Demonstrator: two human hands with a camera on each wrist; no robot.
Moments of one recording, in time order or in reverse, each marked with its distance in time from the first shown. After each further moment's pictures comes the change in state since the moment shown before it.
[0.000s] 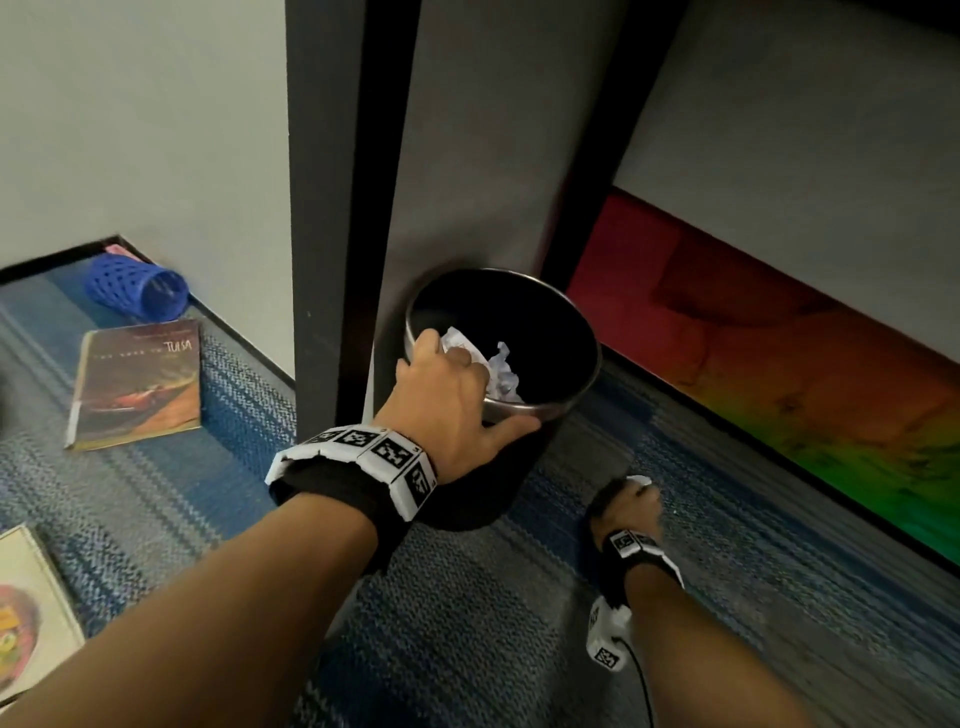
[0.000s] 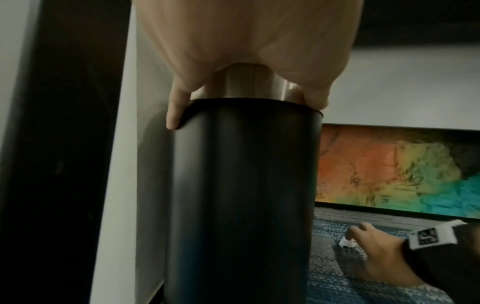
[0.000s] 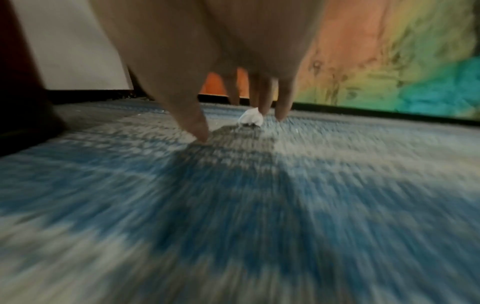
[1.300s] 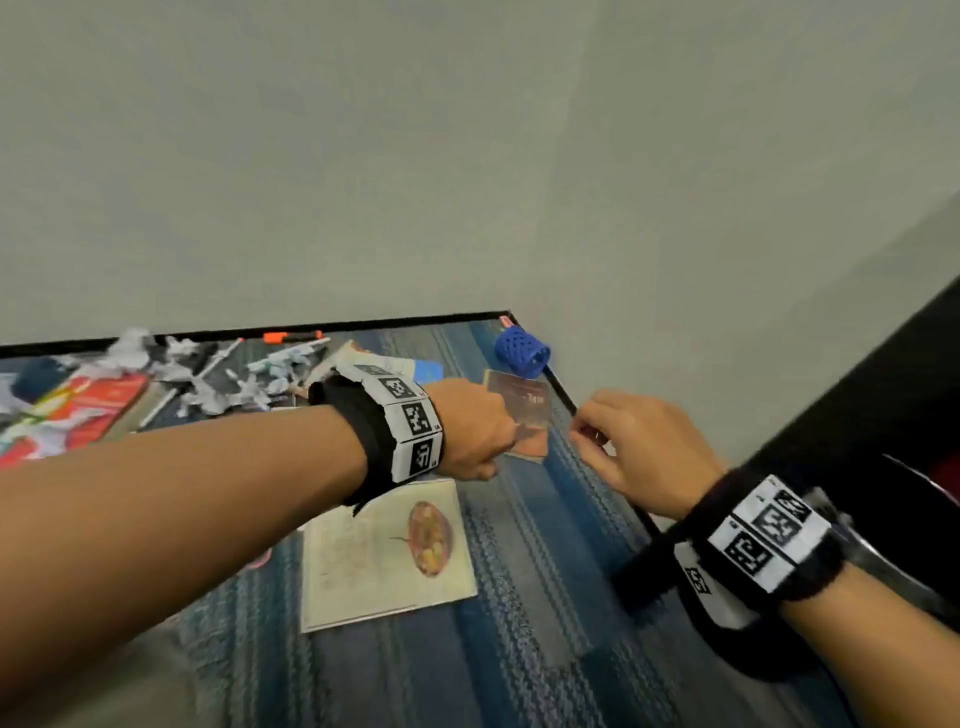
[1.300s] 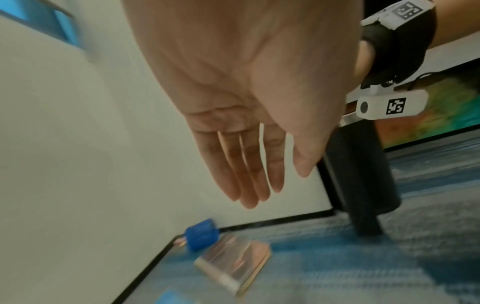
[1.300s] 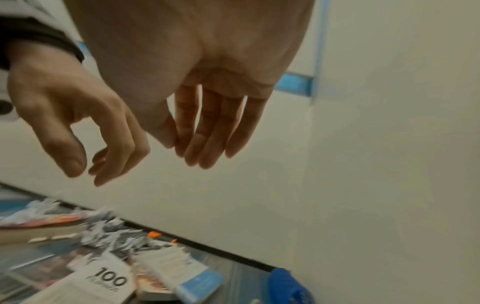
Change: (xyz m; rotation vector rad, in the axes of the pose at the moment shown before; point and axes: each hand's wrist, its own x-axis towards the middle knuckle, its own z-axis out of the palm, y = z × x) left_hand -0.266 -0.235 -0.196 0.423 -0.497 -0.084; right_hand -0.369 -0.317 -0.151 -0.164 0.357 -1.696
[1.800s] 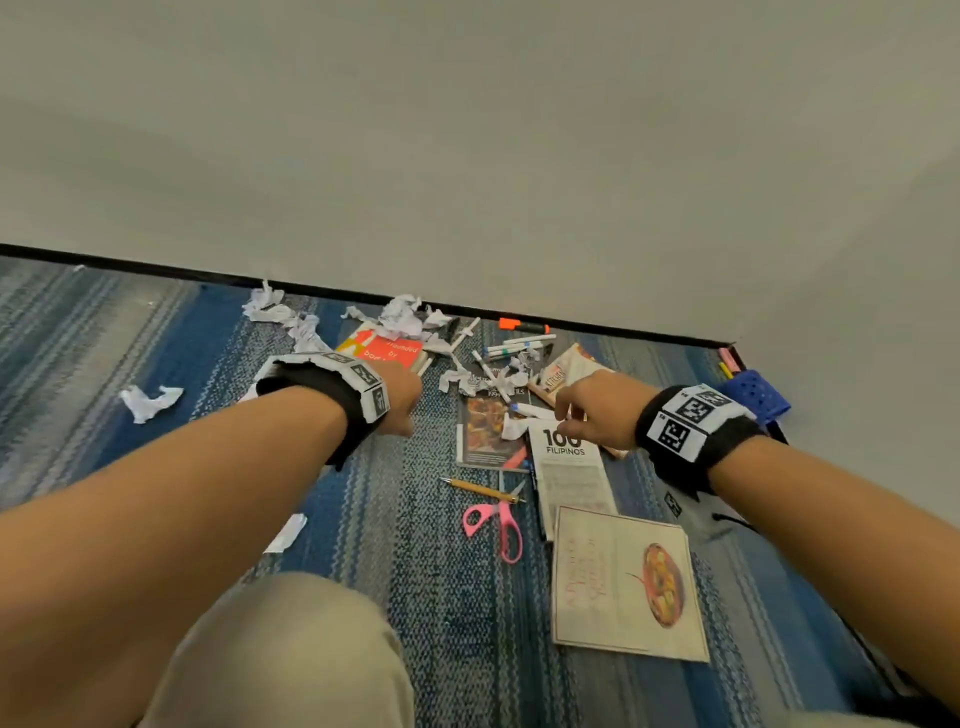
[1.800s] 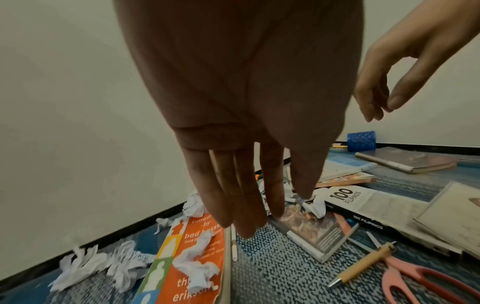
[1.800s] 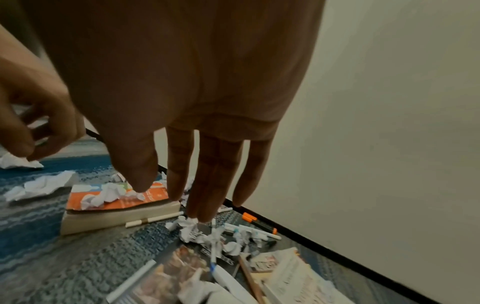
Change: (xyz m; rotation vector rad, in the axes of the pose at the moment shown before) left_hand -0.257 -0.242 0.237 -0.500 -0.307 -0.639; right_hand 0.277 -0.273 0.079 -0.088 -0.623 -0.261
